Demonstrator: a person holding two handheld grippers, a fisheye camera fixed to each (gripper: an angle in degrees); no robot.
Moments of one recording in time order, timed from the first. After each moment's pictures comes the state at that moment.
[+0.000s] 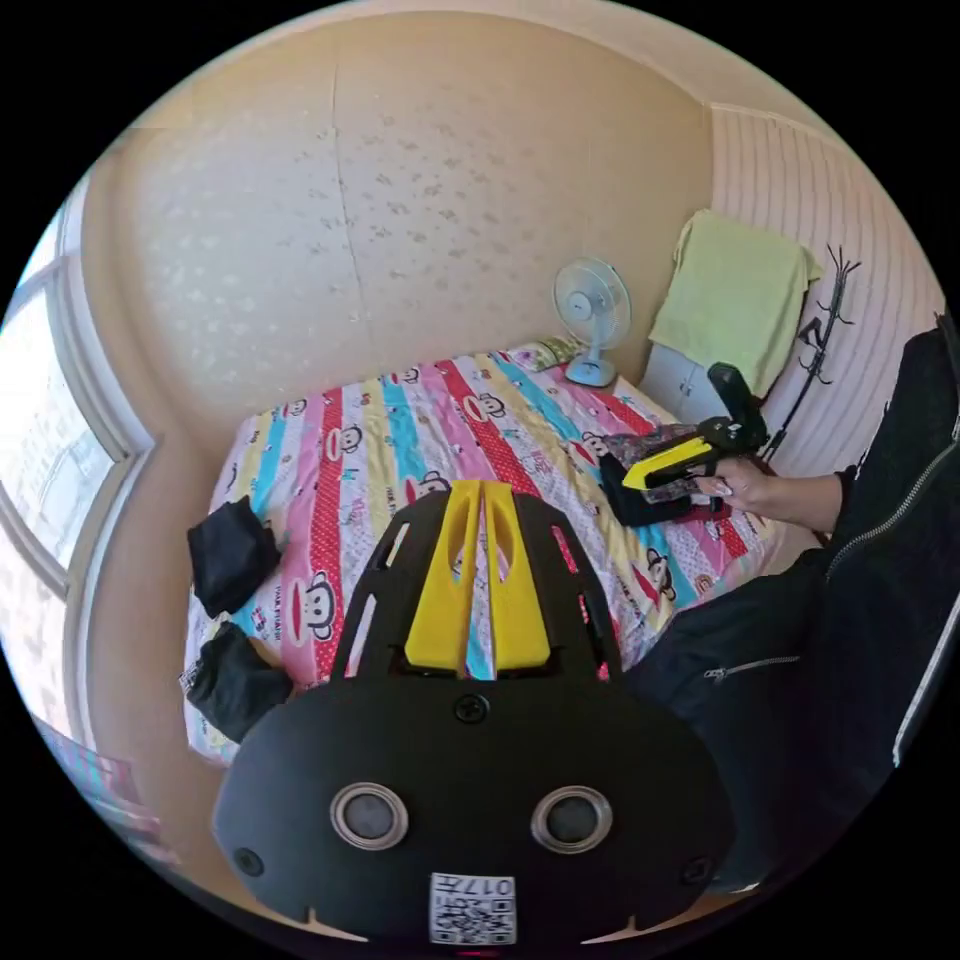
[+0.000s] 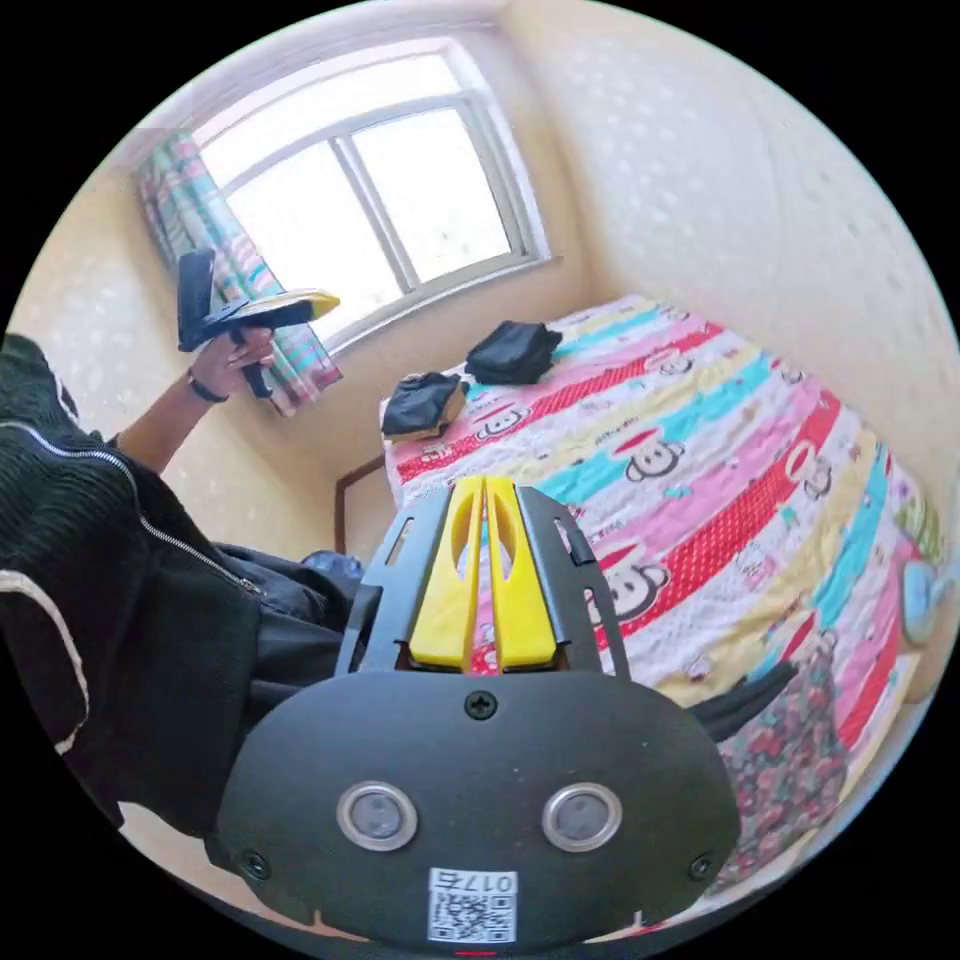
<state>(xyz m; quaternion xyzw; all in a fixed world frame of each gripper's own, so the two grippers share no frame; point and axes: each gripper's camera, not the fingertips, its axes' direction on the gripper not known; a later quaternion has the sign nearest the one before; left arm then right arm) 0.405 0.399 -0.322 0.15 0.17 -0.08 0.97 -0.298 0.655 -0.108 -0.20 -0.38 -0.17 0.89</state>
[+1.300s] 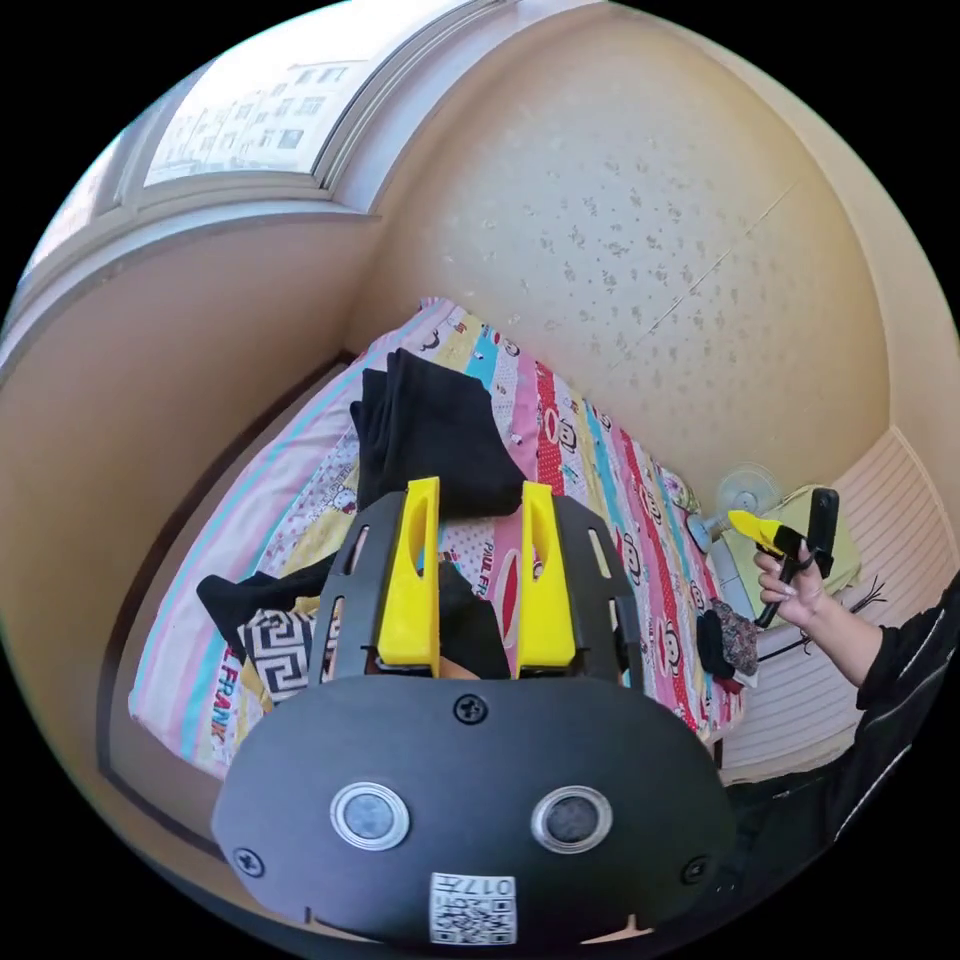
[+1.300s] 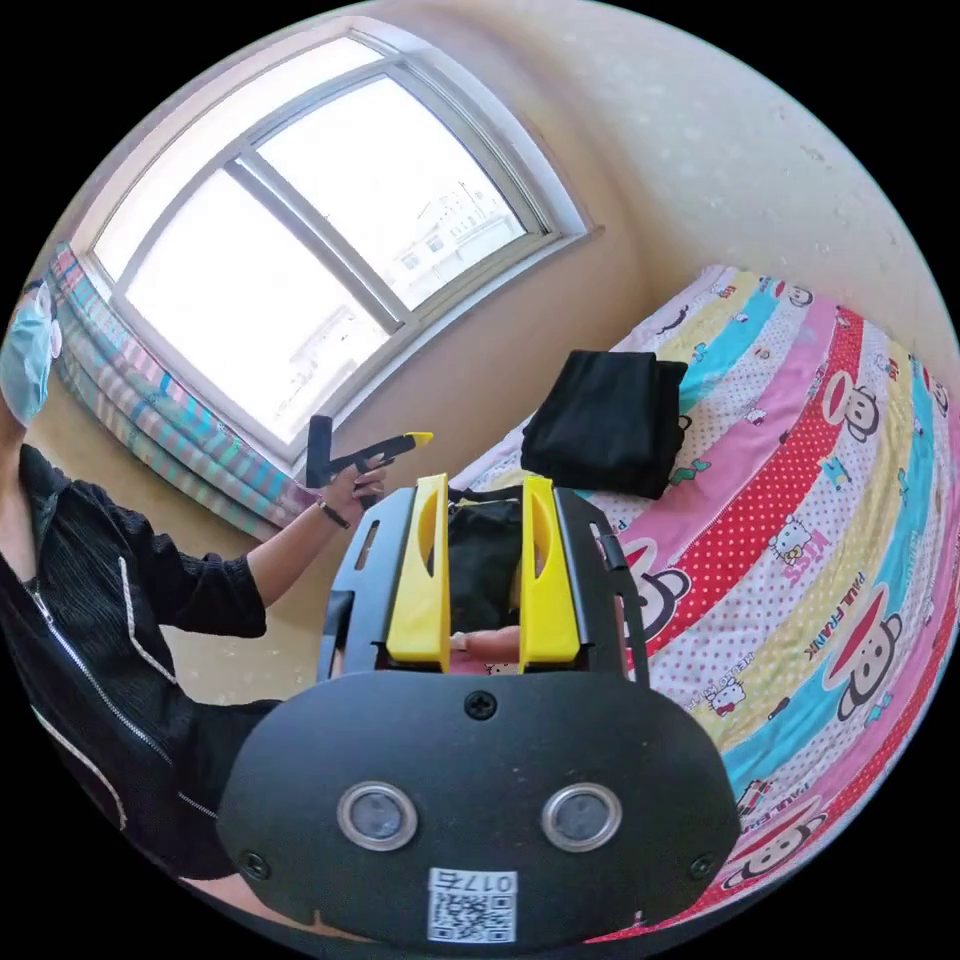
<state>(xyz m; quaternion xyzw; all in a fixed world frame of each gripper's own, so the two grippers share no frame) 0.090 1.009 0.598 0.09 0.31 -0.41 0.86 -0.795 0.453 0.264 -0.32 -0.44 -0.02 0.84</state>
